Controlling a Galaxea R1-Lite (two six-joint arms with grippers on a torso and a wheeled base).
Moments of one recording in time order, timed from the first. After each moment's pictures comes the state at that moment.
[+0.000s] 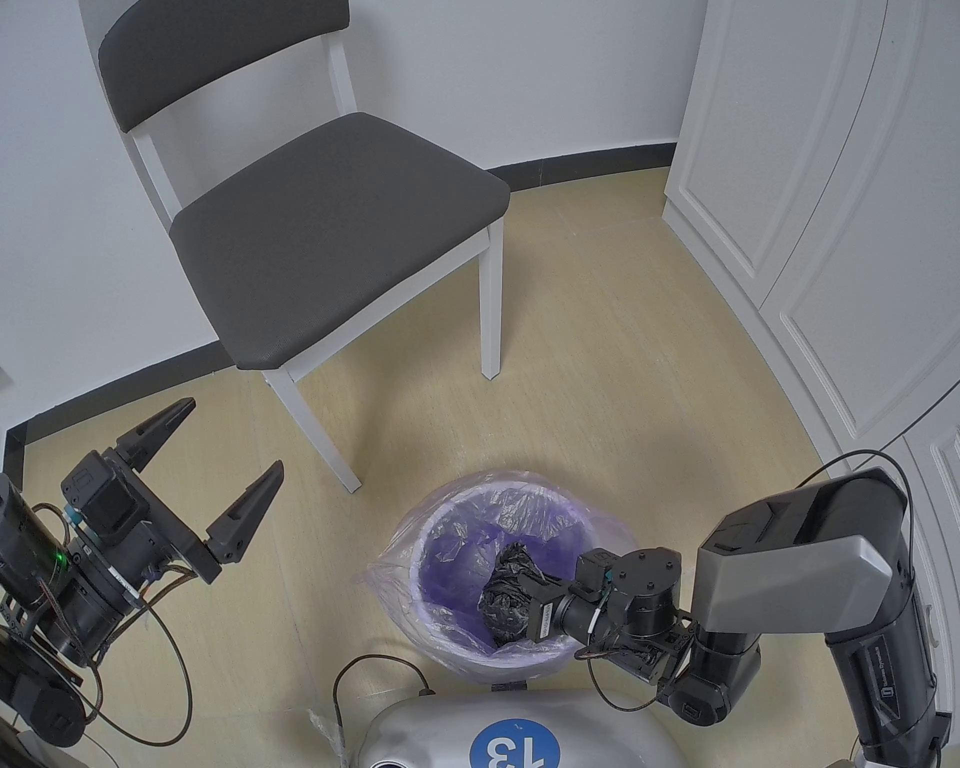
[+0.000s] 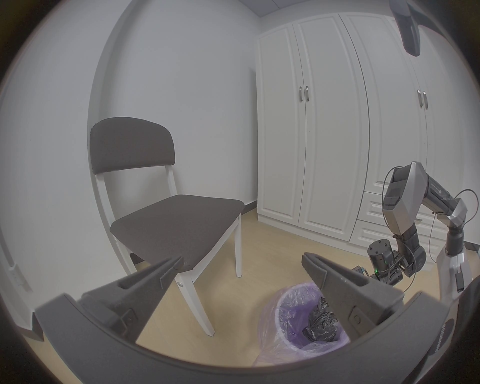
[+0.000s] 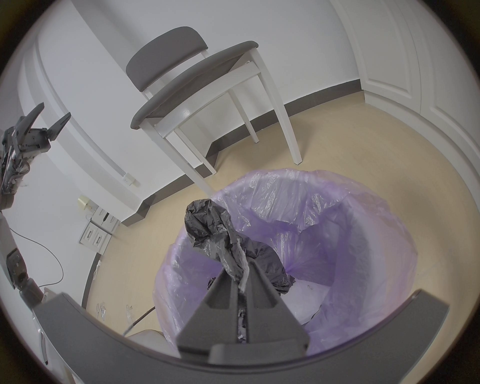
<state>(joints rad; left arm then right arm) -0.29 1.47 -0.08 -1.55 -0.23 0.23 0.71 2.49 -0.66 -1.55 -0.07 0.33</state>
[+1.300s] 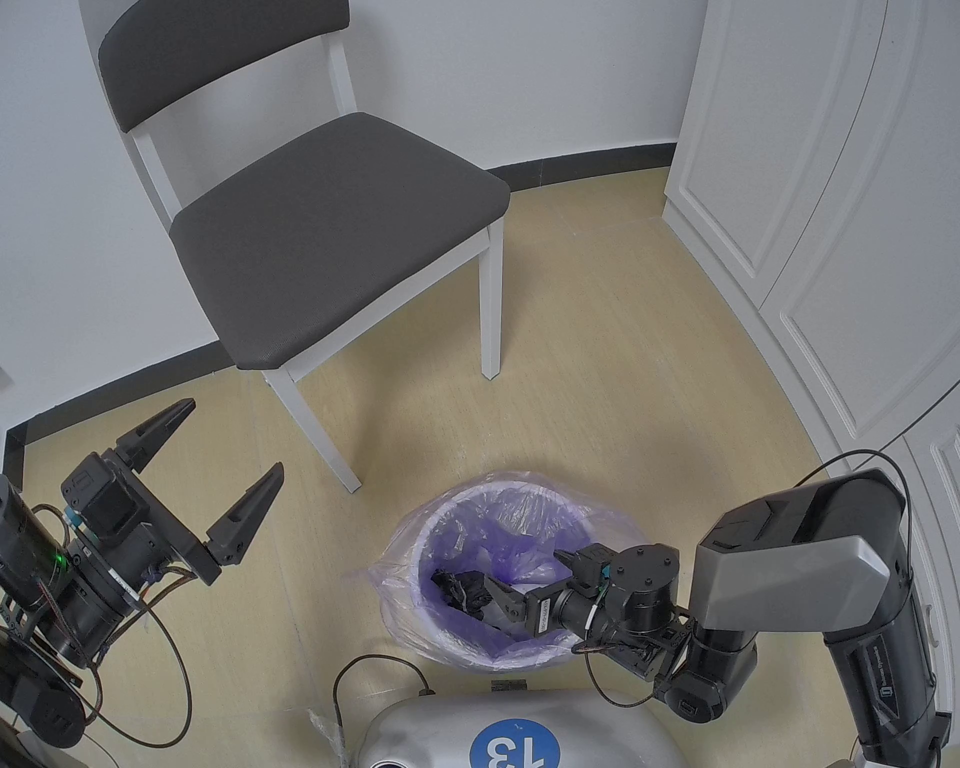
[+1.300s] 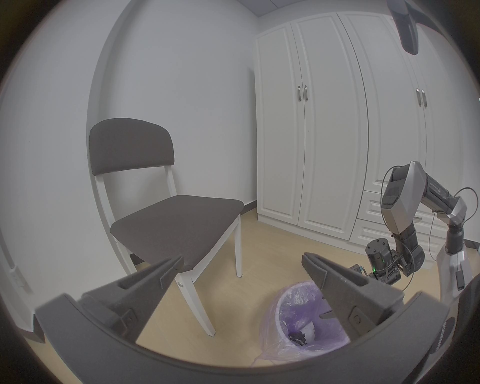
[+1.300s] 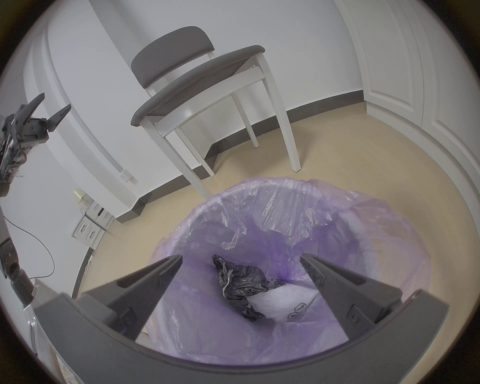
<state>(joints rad) -0.29 1.46 -0.07 -1.55 -0.23 0.24 0.71 2.49 -0.68 -1.55 -0.10 0.28</state>
